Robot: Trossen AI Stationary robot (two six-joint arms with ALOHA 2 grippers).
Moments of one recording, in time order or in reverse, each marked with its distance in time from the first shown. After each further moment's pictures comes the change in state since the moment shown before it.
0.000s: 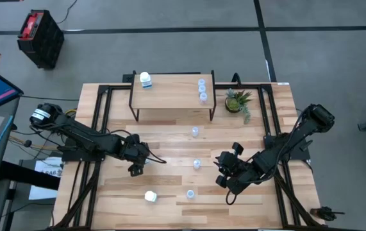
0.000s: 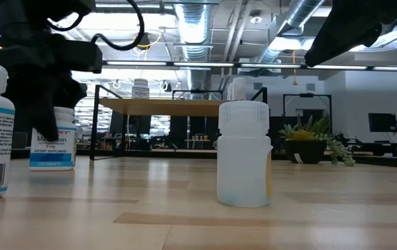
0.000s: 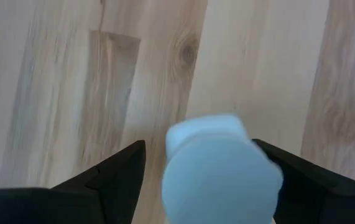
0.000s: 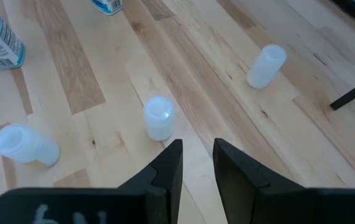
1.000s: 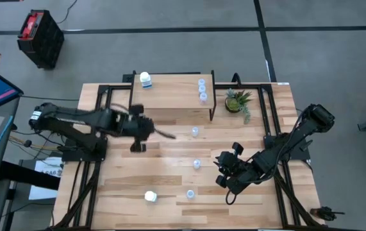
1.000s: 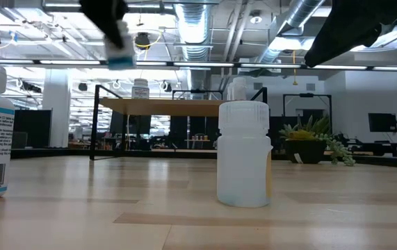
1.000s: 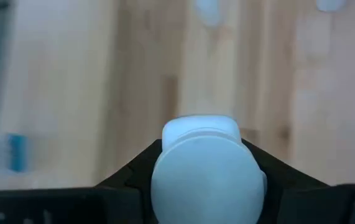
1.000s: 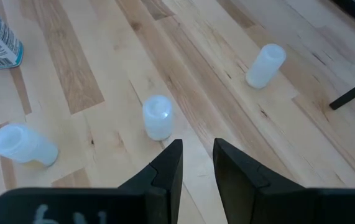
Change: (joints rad) left arm 0.200 -0.010 0.619 -0.519 -0.225 0.438; right arm 0.000 0.000 0.000 -0.002 -0.002 0.000
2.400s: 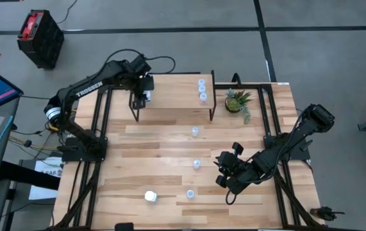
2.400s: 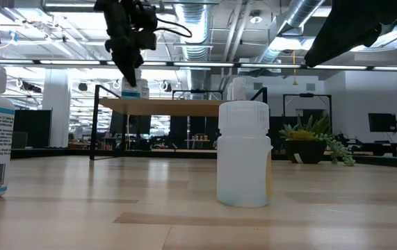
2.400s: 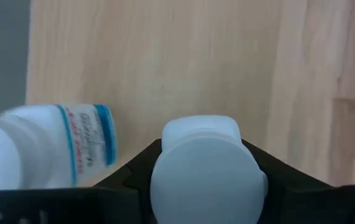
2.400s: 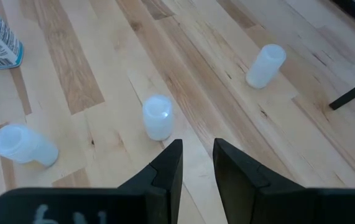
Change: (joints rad) left arm 0.798 0.223 0.174 -0.034 0.462 0.632; right arm 0.000 0.000 0.000 0.000 0.000 0.000
